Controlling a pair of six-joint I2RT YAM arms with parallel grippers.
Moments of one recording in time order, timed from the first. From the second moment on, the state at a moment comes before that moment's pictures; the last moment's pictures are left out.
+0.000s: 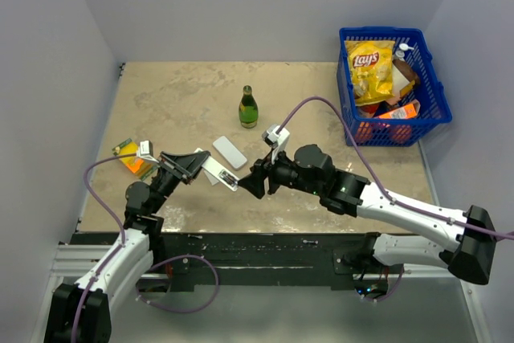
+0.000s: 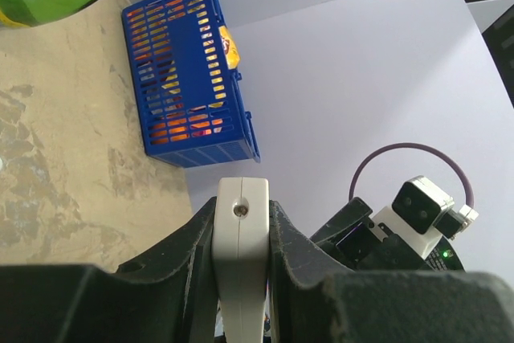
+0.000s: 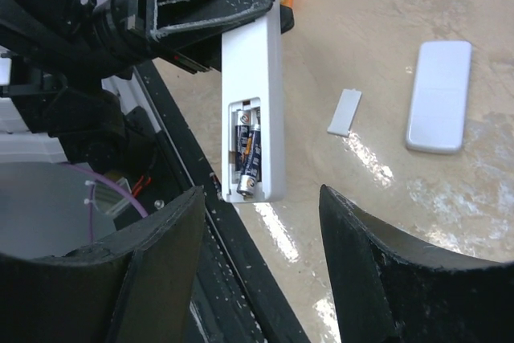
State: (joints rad) left arm -0.20 0.66 0.04 0.83 0.38 -1.46; right arm 1.03 1.10 0.84 -0.01 -0.07 0.37
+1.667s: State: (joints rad) left arm -0.20 0.65 0.04 0.87 0.39 -1.52; right arm 1.03 1.13 0.82 0.06 -0.14 0.38
